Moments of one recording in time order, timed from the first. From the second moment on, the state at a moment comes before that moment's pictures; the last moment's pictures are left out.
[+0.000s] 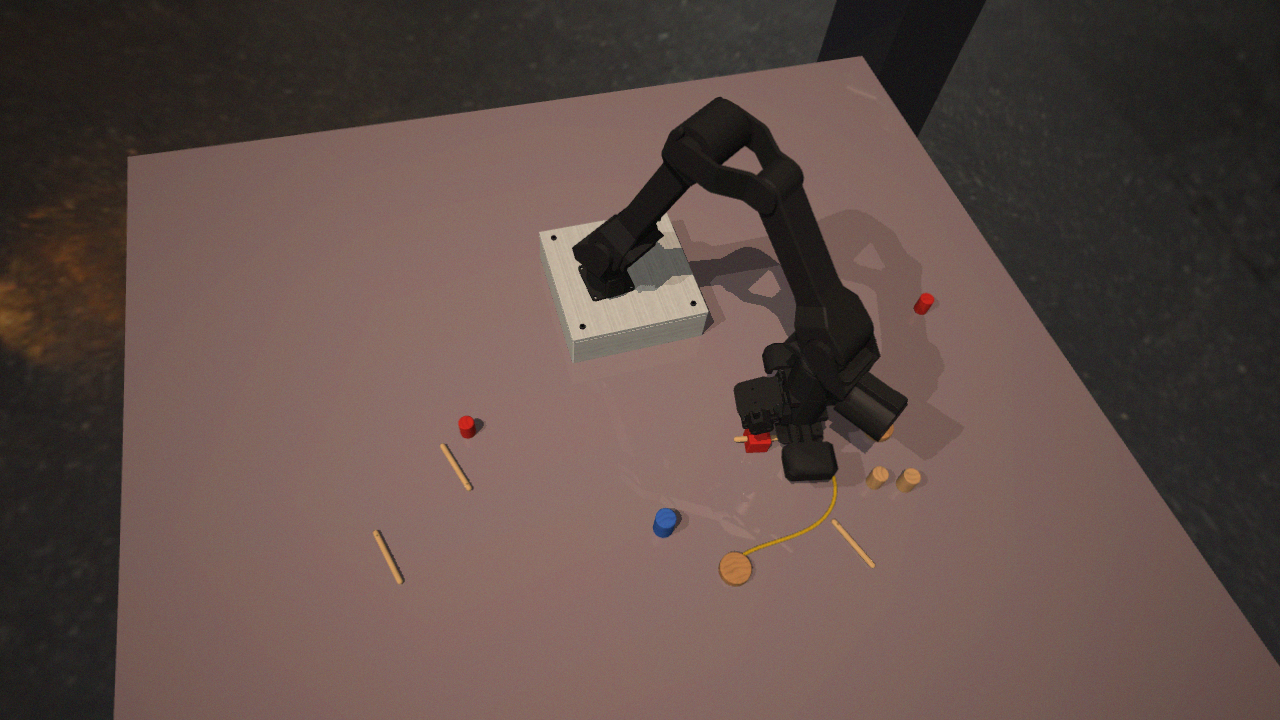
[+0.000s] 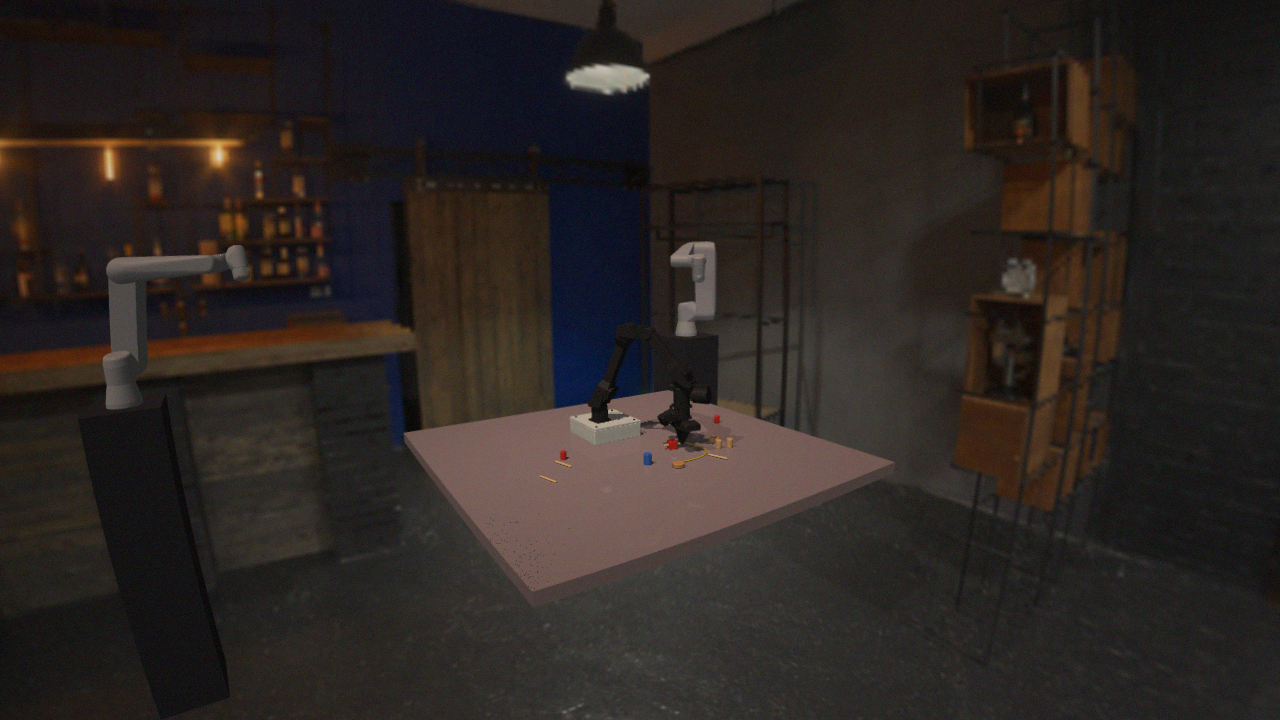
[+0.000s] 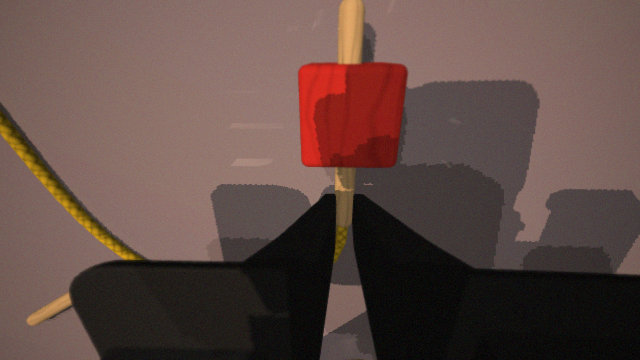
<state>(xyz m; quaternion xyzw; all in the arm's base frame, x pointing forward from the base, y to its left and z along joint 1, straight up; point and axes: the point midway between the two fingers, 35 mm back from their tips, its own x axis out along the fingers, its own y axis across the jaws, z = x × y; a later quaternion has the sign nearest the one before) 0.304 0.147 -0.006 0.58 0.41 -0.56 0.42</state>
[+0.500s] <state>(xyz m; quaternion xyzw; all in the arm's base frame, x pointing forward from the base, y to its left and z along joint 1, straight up) 0.300 0.138 -0.005 0.58 0.42 -0.56 0.42</state>
